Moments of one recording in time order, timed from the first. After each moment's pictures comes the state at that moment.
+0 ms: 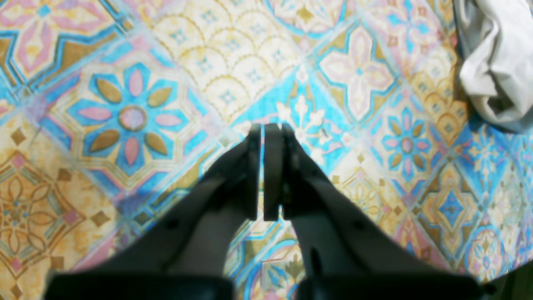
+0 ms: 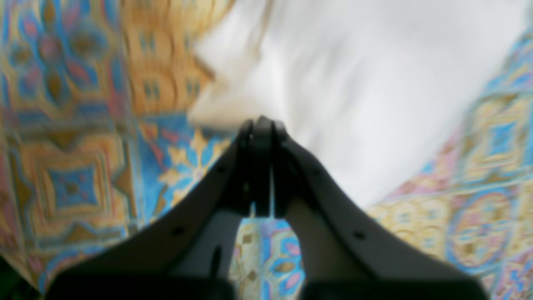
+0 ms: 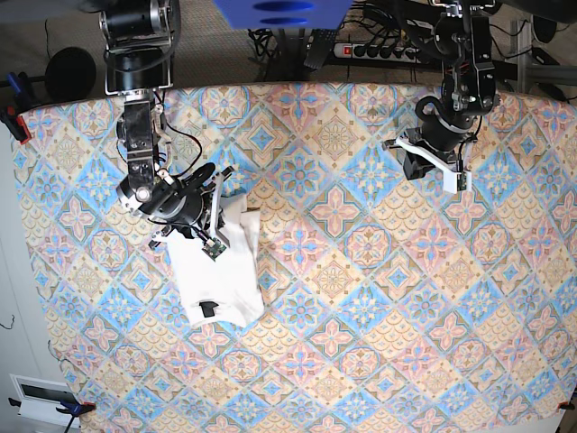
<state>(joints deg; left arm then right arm) 20.9 -9.2 -11.1 96.7 -28.8 -10.0 35.2 2.7 5.5 -1.7 87.8 -6.1 41.1 -46.4</state>
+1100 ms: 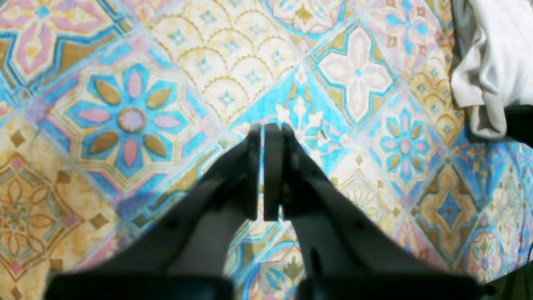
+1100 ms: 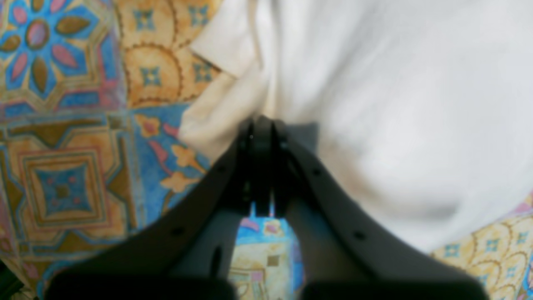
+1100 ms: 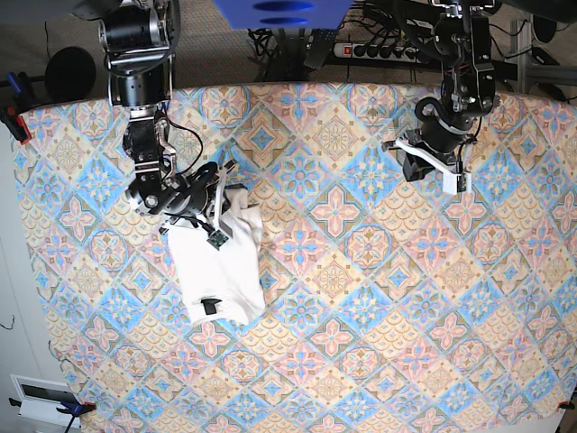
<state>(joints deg) 20.7 -9.2 -11.1 96.7 -28.9 -10.1 35.2 7.5 5.5 -1.7 70.8 -6.4 41.1 -41.8</state>
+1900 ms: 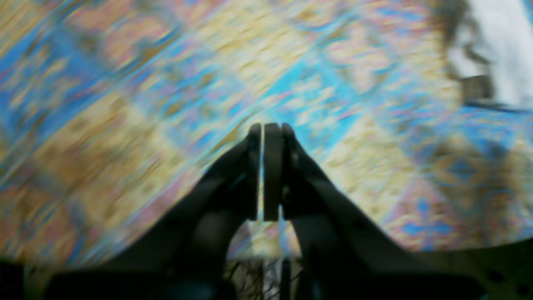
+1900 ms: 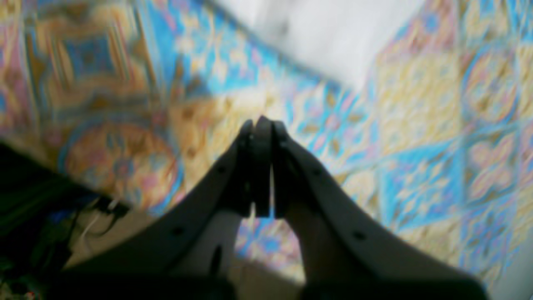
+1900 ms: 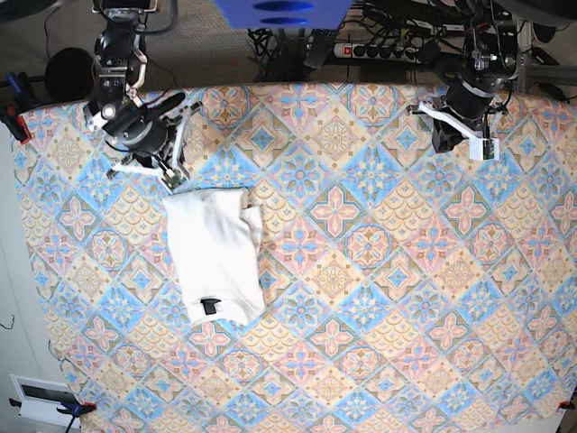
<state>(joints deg) 35.3 -11.5 -16.6 111.2 -28.1 -9.8 35.4 -19.0 5.6 9.9 107.7 -6.0 41.4 -49.8</state>
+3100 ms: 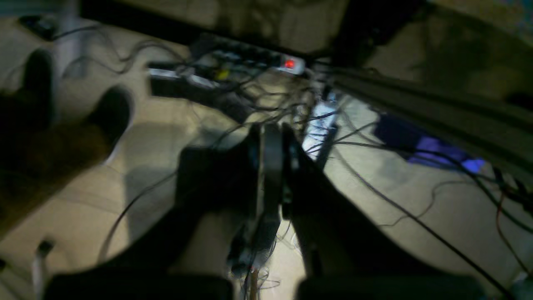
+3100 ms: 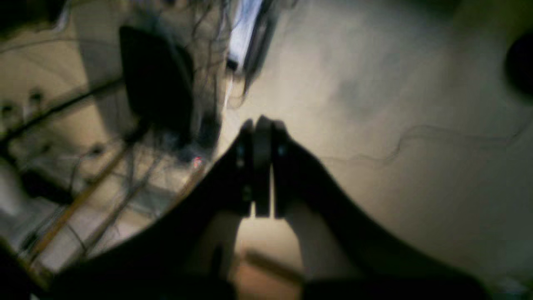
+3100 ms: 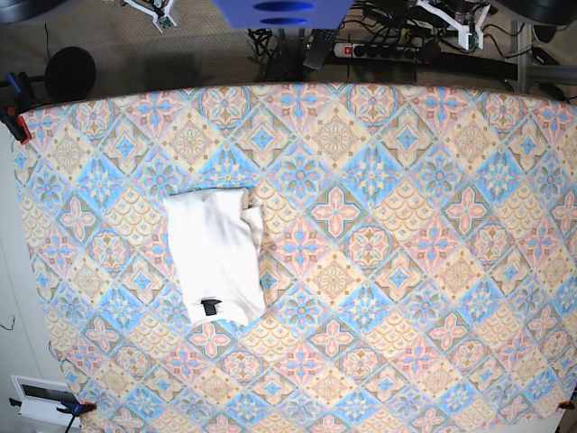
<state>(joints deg) 48.1 -11.3 -15.8 79.8 -20.9 -11.2 20.7 -40.2 5.5 18.1 70.4 -5.9 41.2 -27.5</state>
